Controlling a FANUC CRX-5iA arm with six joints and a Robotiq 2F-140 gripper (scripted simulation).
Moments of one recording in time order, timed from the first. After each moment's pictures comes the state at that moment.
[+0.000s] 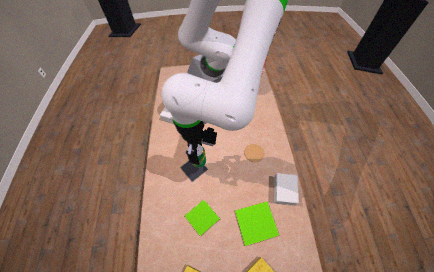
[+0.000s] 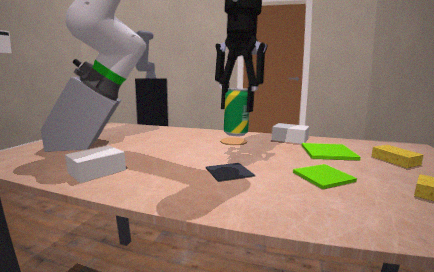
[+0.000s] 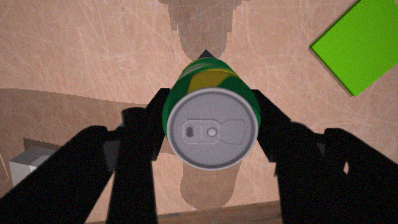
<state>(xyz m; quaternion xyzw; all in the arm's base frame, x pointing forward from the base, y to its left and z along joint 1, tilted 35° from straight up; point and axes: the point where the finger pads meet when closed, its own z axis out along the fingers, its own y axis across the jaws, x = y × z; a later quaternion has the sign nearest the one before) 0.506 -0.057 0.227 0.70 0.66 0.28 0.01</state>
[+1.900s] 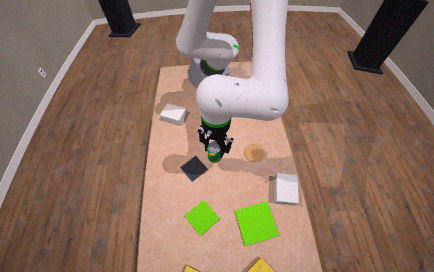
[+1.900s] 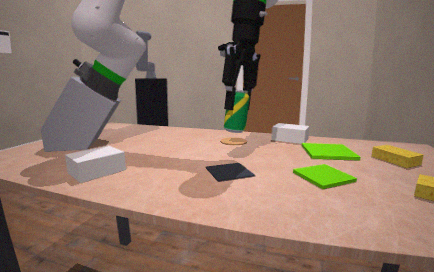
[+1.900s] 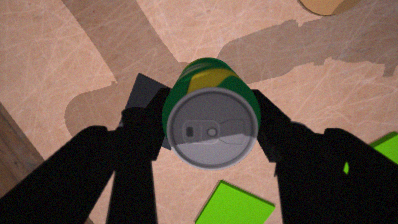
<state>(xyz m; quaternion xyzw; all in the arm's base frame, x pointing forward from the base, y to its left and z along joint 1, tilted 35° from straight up) 0.481 0.015 0.235 0.17 0.95 0.19 0.16</state>
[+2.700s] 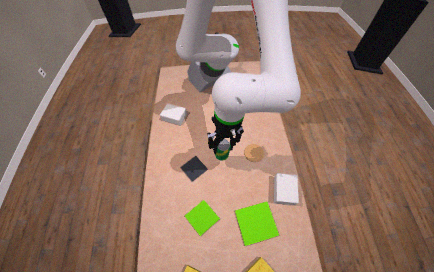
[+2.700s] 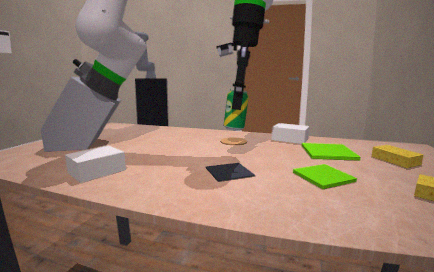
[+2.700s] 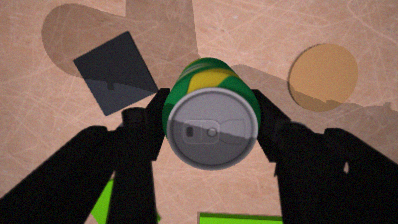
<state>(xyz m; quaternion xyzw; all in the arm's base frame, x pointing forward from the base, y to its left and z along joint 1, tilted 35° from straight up) 0.466 0.048 0.241 -0.16 0.96 0.12 0.21</state>
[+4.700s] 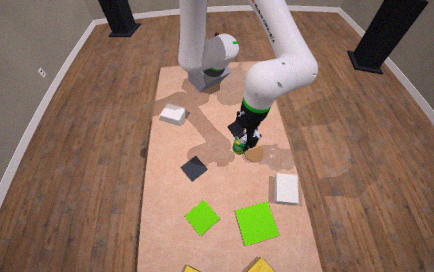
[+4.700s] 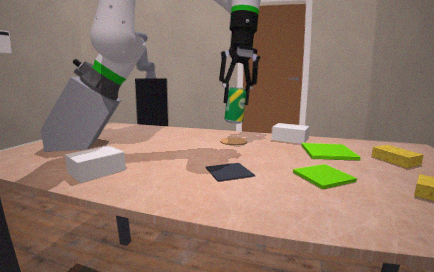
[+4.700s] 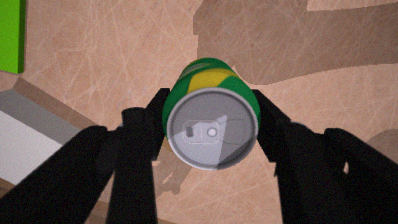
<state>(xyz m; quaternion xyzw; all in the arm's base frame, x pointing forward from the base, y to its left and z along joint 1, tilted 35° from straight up) 0.425 0.126 0.259 -0.85 0.46 -0.11 0.23</state>
